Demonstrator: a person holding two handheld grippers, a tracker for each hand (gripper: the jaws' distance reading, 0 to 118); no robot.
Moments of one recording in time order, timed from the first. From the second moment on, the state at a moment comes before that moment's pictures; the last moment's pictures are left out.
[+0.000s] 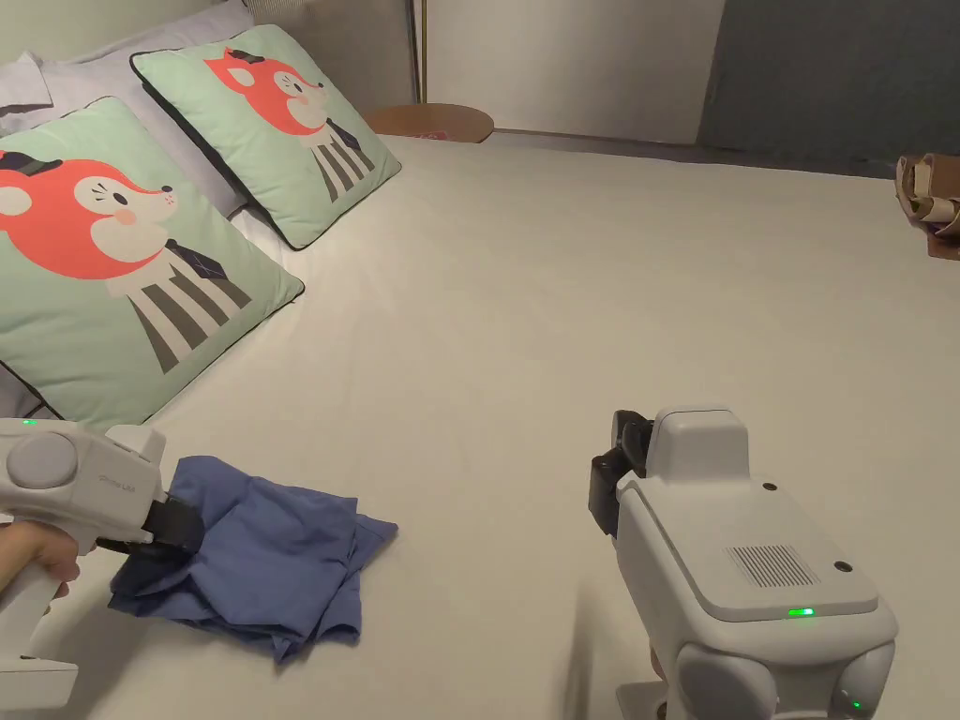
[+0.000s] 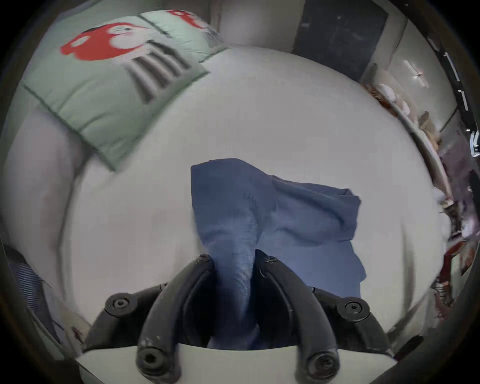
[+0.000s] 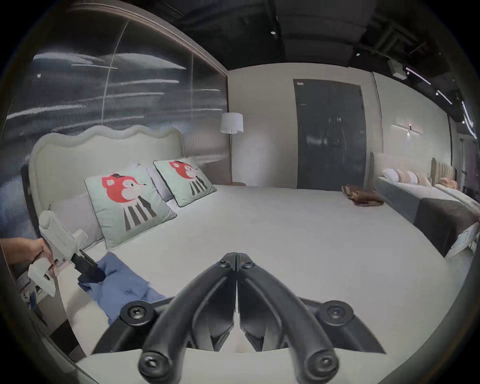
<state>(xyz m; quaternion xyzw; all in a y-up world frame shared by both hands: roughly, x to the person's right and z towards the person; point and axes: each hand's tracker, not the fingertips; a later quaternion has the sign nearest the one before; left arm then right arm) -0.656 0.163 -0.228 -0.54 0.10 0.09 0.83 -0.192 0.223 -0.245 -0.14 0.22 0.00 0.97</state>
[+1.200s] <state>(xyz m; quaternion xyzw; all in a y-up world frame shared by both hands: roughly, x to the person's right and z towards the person) -0.452 0.352 -0.182 -0.13 0.17 0.02 0.98 -0.049 0.306 -0.192 -0.03 0.14 0.00 0.99</state>
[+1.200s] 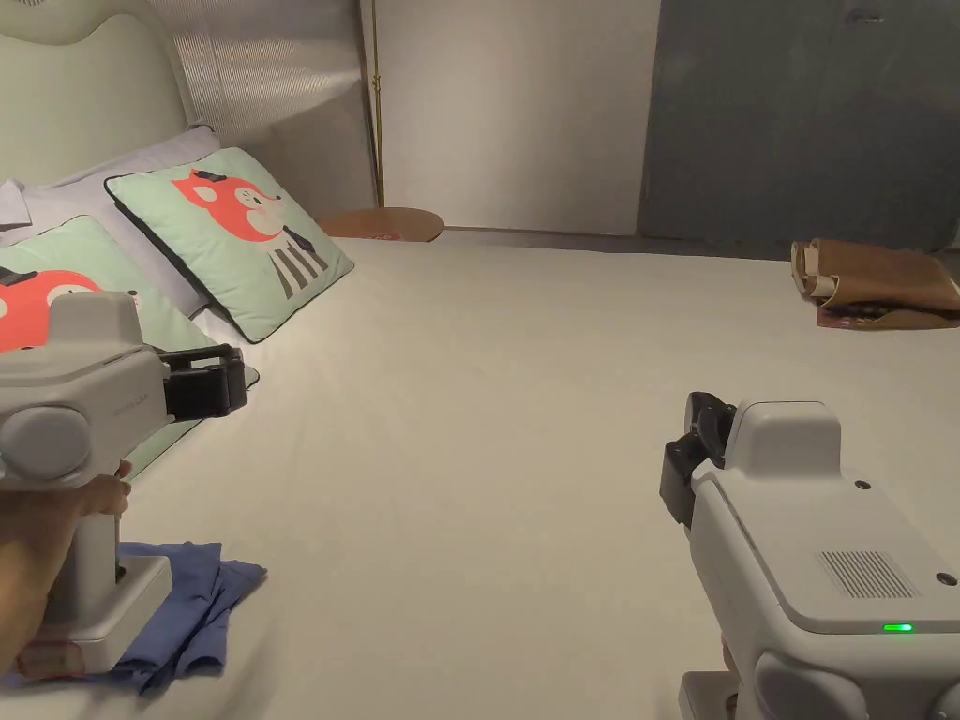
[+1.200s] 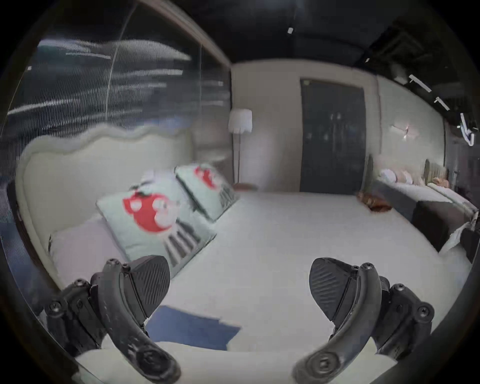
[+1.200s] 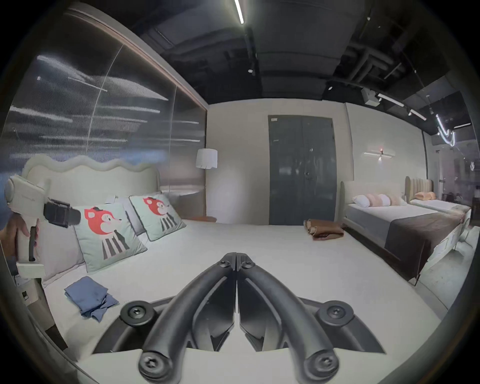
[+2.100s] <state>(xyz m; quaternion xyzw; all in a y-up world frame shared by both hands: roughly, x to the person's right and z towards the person) -0.228 0.300 -0.155 0.03 0.07 -0.03 1.00 0.068 0.321 -0.153 0.02 0.01 0.03 1.00</state>
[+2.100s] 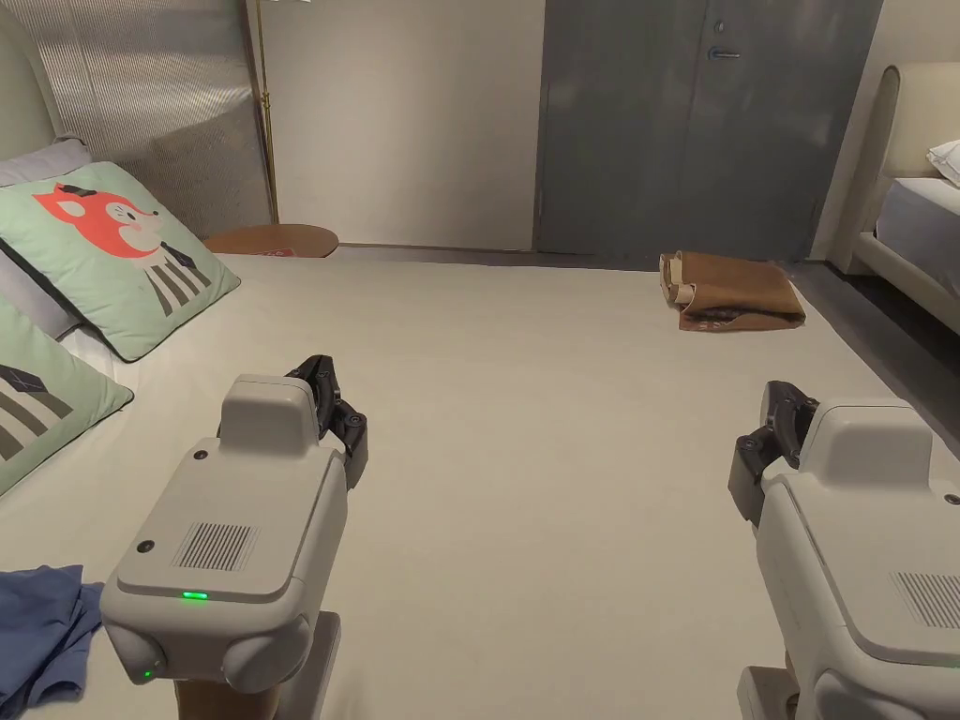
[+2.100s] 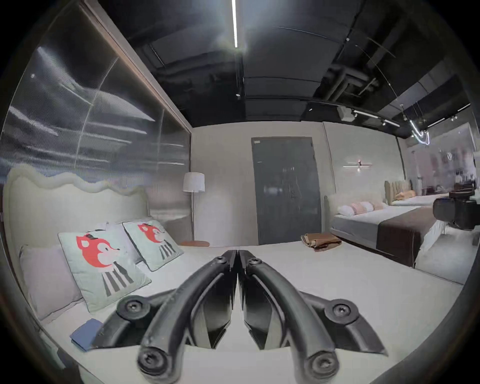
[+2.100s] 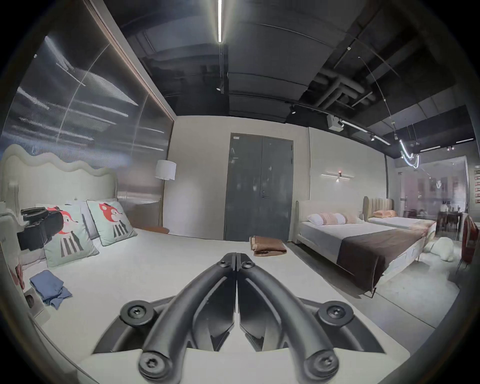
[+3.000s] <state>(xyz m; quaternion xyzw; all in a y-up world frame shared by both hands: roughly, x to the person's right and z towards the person) -0.229 0.299 -0.156 0.02 0.06 -0.03 1.00 0.065 0.326 -0.157 0.02 0.02 0.03 1.00</state>
